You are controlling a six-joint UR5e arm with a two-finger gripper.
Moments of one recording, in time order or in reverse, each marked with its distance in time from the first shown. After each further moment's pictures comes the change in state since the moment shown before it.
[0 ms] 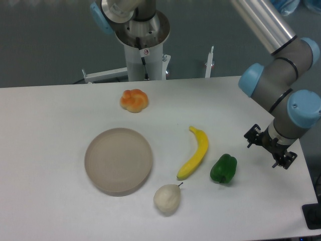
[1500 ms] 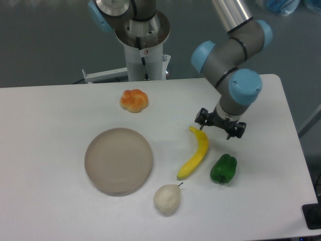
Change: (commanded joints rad) arm -0.094 0.253 -0.503 0.163 -0.006 -0.617
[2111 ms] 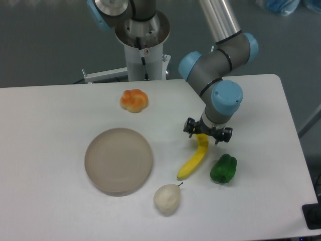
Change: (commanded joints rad) arm -0.035 -0.071 0.006 0.066 0.008 -0.042
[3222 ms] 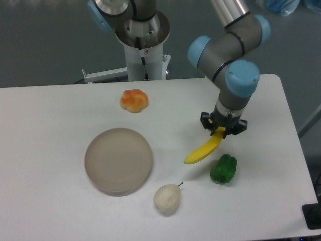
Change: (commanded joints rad) arm 0.097 0.129 0.223 -0.260 -0.037 0.138
